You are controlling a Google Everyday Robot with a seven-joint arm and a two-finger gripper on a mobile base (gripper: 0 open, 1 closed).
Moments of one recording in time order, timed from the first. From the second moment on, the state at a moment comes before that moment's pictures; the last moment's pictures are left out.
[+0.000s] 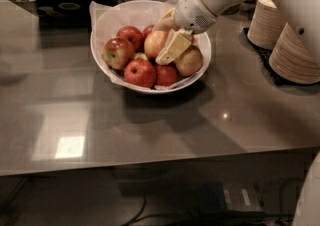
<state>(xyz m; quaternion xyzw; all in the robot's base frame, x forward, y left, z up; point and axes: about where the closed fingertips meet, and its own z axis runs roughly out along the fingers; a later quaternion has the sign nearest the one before) 0.614 -0.016 0.918 -0.70 0.62 0.20 0.30</state>
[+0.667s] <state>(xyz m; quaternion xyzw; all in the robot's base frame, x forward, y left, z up) 0.618 -0.011 0.914 -0.69 0.63 0.21 0.29</state>
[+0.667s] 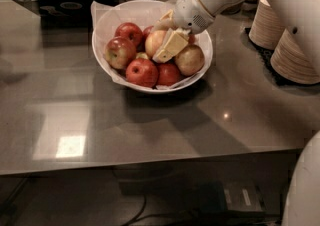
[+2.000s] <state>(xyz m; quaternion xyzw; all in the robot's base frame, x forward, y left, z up) 0.617 -0.010 0.918 -0.69 0.63 0.21 0.29</state>
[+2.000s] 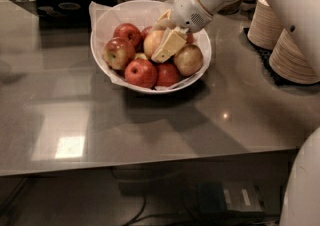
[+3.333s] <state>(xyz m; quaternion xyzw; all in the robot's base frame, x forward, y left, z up) 0.542 -0.050 1.012 -0.69 0.57 0.18 0.41</state>
